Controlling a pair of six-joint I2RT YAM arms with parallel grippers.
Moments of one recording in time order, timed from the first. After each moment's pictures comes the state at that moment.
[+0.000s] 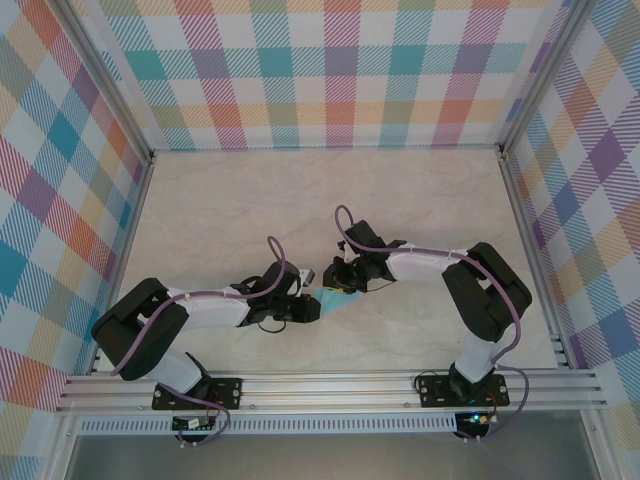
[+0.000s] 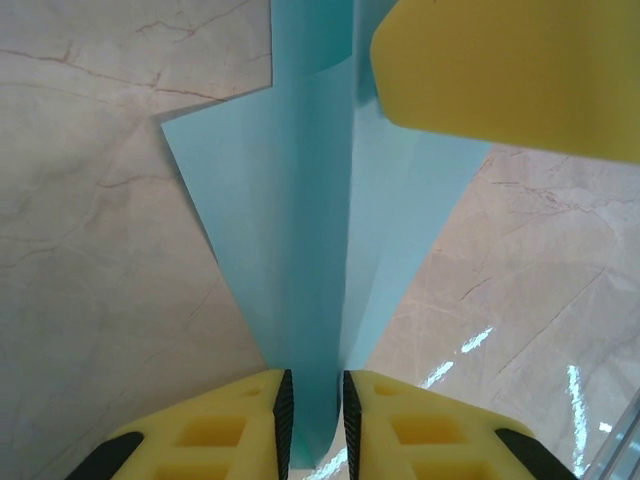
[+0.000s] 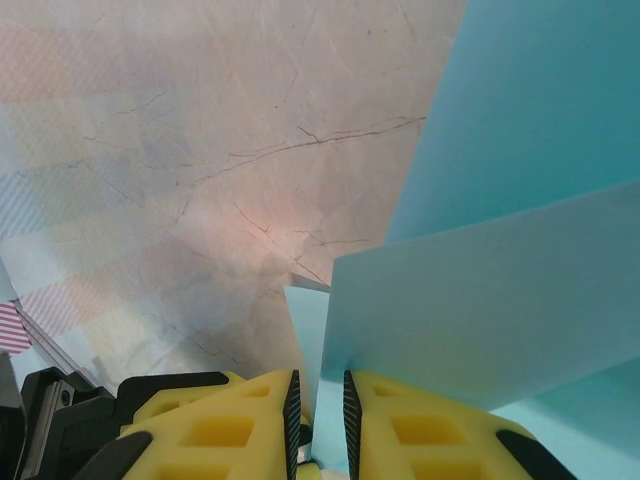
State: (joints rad) left arm -0.76 1.50 0.54 0.04 0.32 -0.62; right arm 0.70 1.75 0.94 -0.24 -0.49 0.86
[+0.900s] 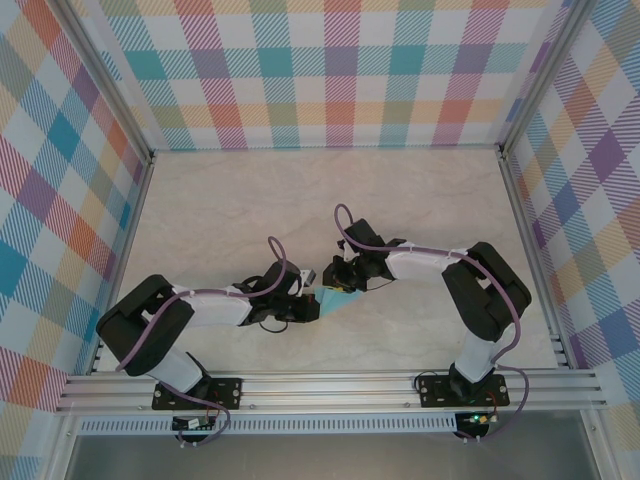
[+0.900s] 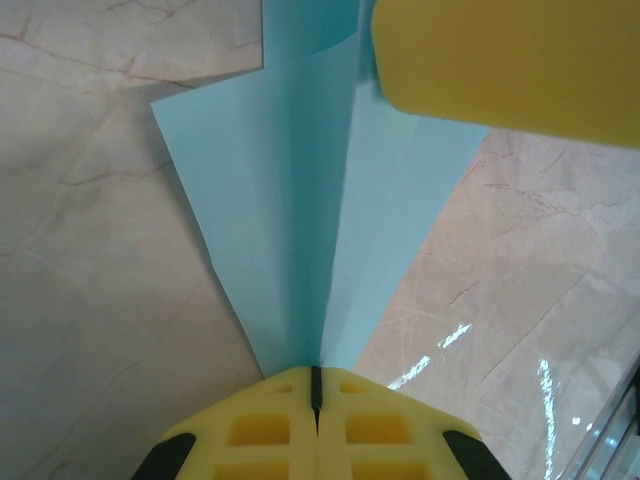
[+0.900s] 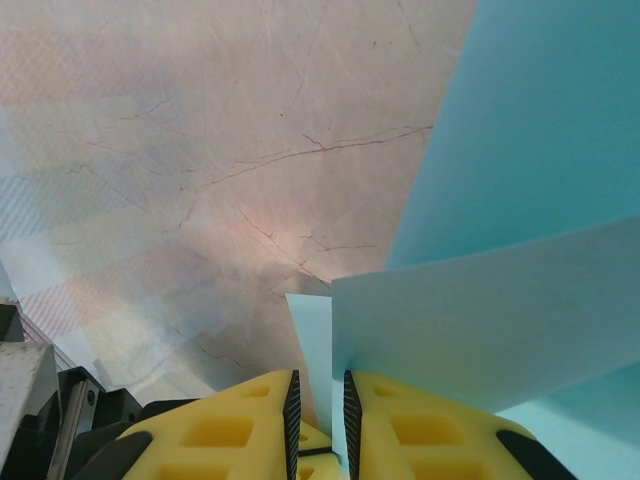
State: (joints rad) left arm -0.76 1.53 0.54 0.08 0.37 -0.68; right arm 0.70 1.76 0.96 -0.25 -0.49 0.86
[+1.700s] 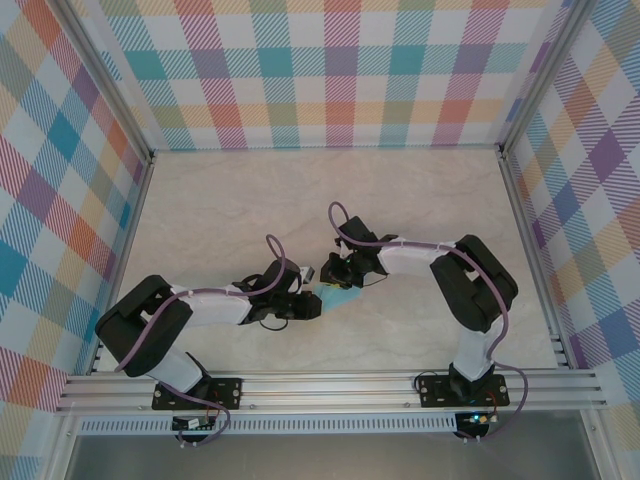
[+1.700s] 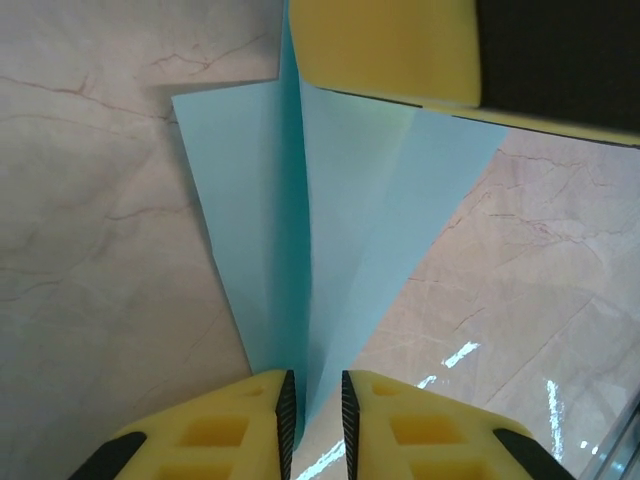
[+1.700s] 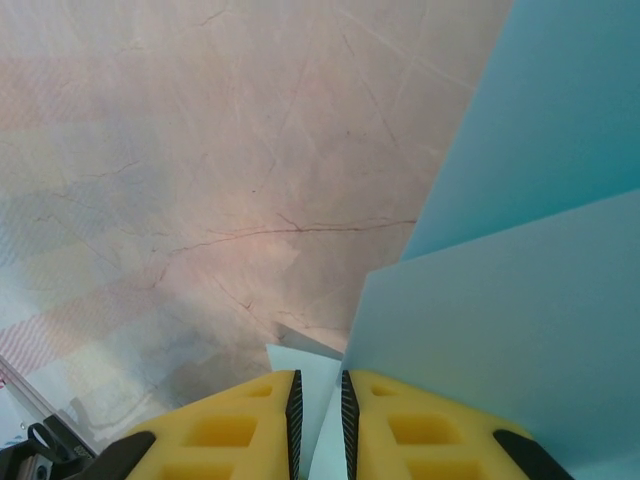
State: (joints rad) left arm -0.75 1.53 0.55 0.07 0.32 -0.68; right arm 0.70 1.85 1.03 -0.27 -0.44 0.86
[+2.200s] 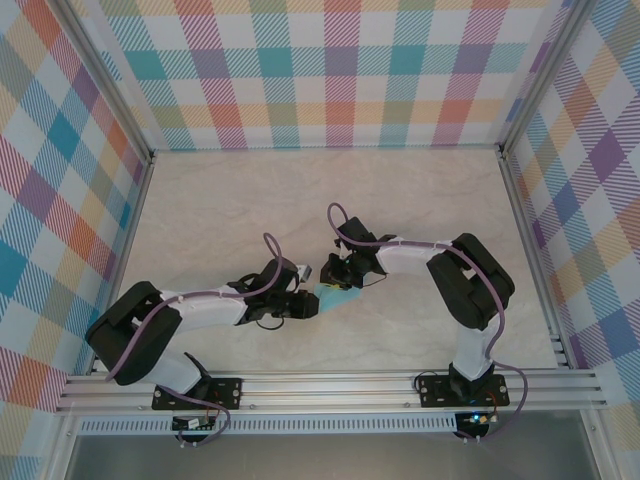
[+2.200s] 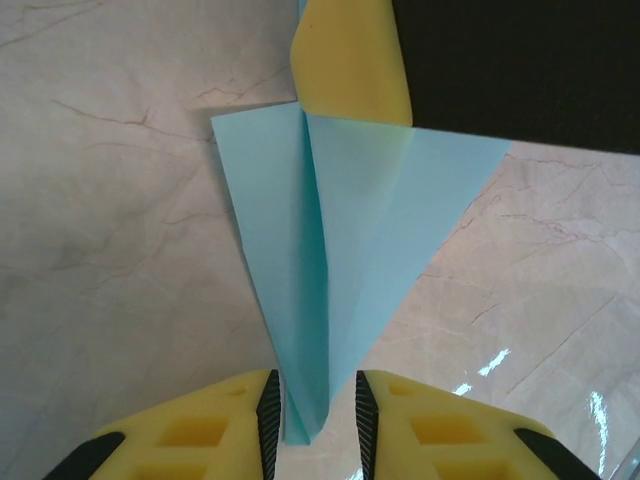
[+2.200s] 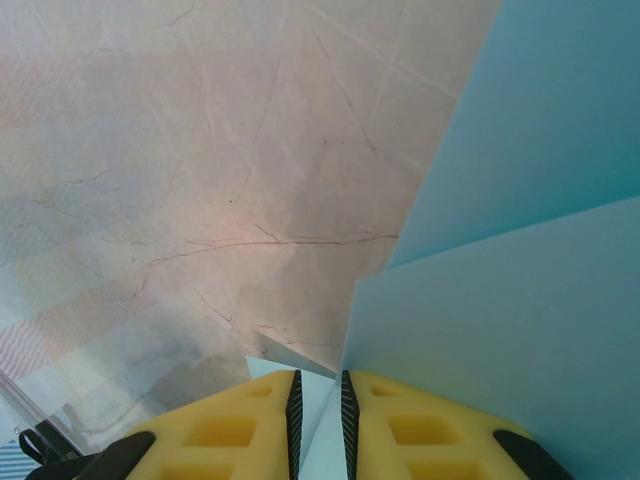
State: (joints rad) left arm -0.75 1.47 0.56 -0.01 0.26 -0.62; right arm 0.70 1.87 1.04 -0.27 -0.44 0.86
